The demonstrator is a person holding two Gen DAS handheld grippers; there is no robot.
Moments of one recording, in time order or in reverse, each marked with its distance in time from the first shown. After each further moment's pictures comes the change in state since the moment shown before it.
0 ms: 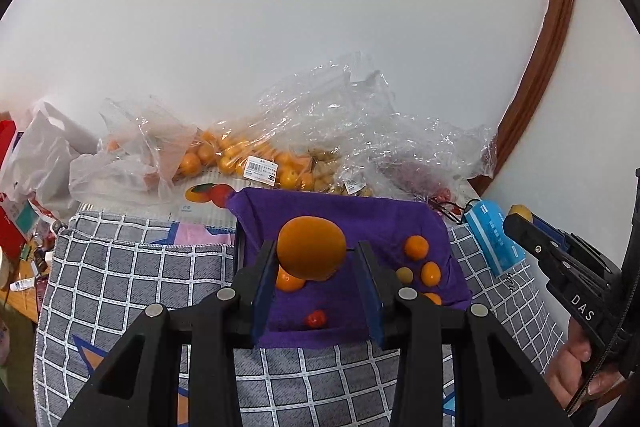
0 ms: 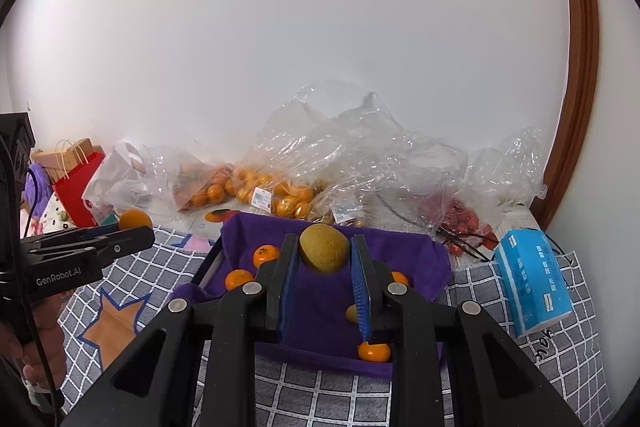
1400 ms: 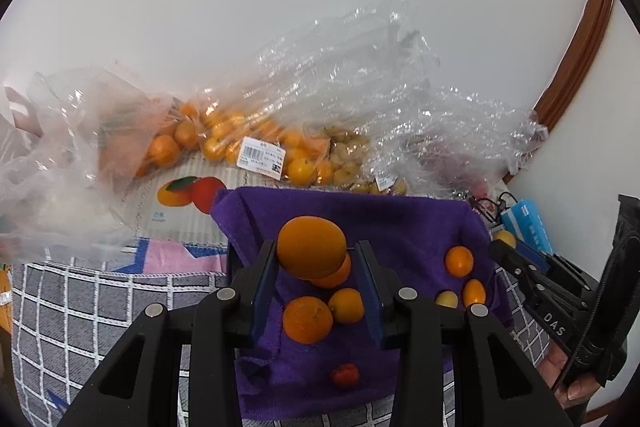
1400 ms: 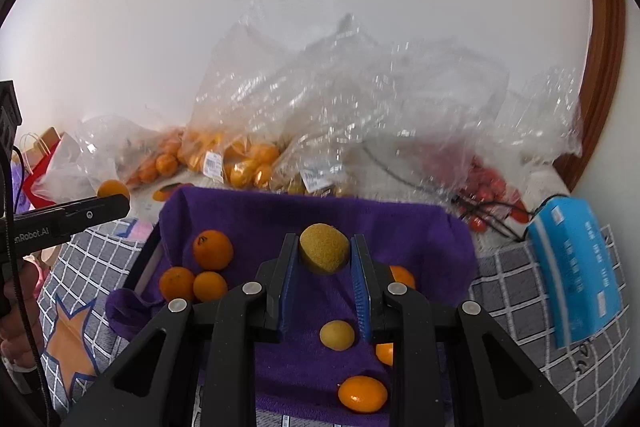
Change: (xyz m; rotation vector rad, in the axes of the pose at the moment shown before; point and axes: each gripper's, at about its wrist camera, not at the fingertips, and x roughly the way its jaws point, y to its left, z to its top) left arm 0.114 0.027 0.026 -0.019 0.135 -0.014; right arm 0.129 -0.037 -0.020 0.060 0.164 -0.016
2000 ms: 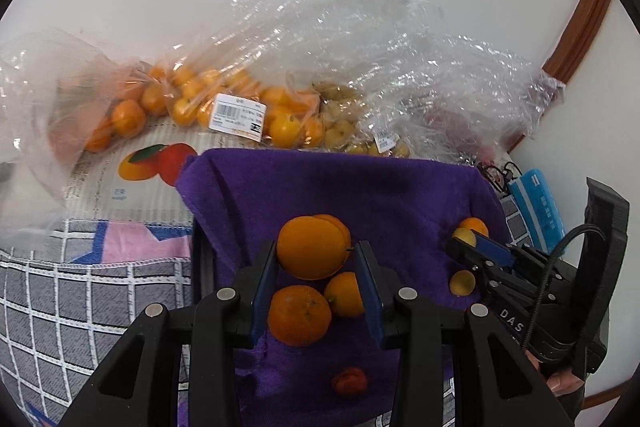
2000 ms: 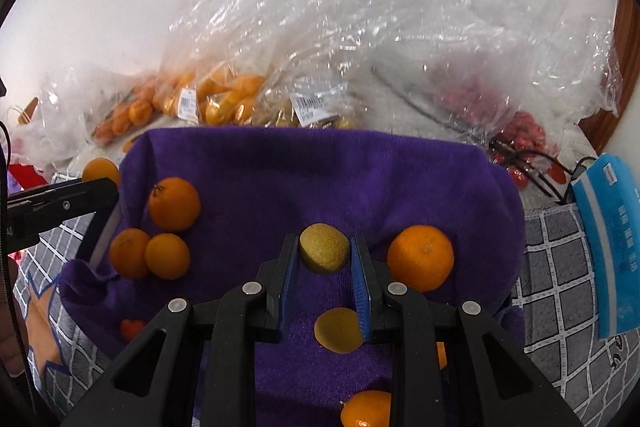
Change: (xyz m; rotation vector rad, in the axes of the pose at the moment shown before) left arm 0.047 -0.004 -0.012 0.034 0.089 -0.040; right arm 0.066 -0.002 -0.028 -0.006 0.137 -0.011
